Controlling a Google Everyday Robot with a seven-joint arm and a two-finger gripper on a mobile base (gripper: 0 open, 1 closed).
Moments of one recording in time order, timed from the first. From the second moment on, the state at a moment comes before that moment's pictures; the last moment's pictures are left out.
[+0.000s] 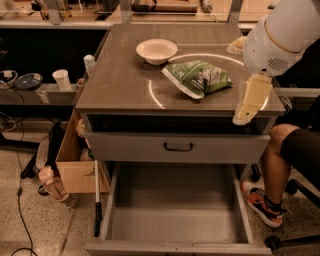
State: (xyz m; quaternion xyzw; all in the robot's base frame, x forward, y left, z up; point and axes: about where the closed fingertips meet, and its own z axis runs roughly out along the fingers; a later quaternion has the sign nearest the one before) arm 0.529 -0.174 0.937 -0.66 0.71 -0.01 0.22
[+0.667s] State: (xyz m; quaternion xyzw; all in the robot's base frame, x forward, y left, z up) arm 0.577 -0.148 0.936 -0.67 0.69 -0.04 0.28
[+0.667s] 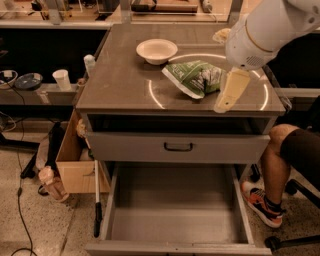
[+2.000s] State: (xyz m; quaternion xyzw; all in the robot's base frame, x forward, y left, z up) arm 0.659 -0.125 0.891 -0.69 0.67 -0.01 0.27
